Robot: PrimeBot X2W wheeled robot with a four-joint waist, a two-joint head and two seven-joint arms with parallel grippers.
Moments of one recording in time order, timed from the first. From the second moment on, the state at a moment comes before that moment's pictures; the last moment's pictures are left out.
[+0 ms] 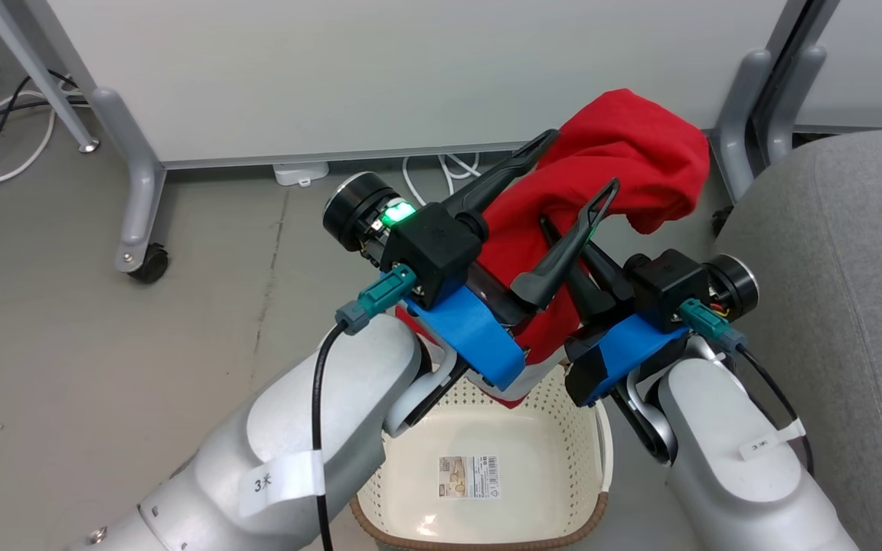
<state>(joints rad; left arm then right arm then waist) -0.81 0.14 -0.92 0.34 -0.58 -0.08 -0.26 -0.58 -0.05 0.34 0.54 0.09 0.13 -0.26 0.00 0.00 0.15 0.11</state>
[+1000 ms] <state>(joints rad) -0.82 0.17 -0.97 0.34 -0.56 -0.08 -0.24 -0.52 -0.05 0.14 0.43 0.05 0.13 -0.26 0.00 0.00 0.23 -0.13</state>
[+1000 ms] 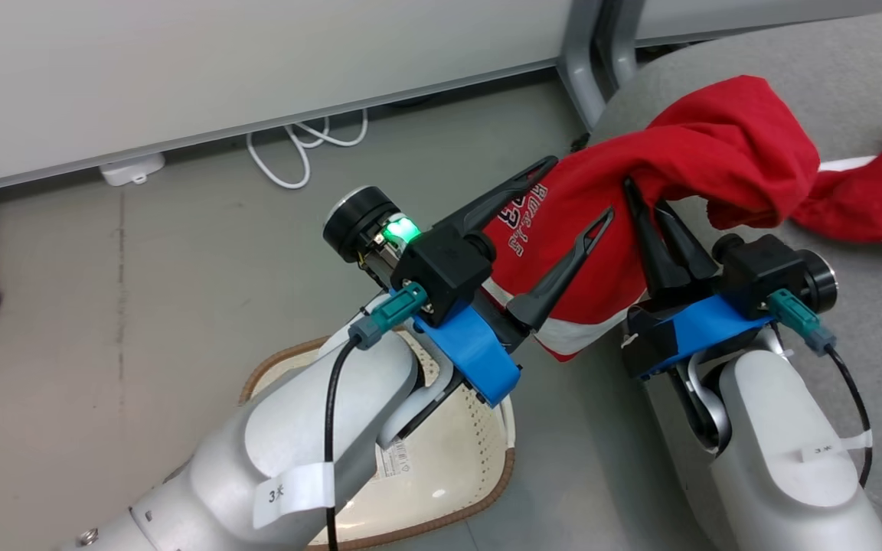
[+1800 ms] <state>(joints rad) -0.81 0.19 -1.03 0.33 -0.55 -0.08 -0.21 -0.42 -0.05 -0.01 0.34 0.06 0.13 -0.26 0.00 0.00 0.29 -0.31</state>
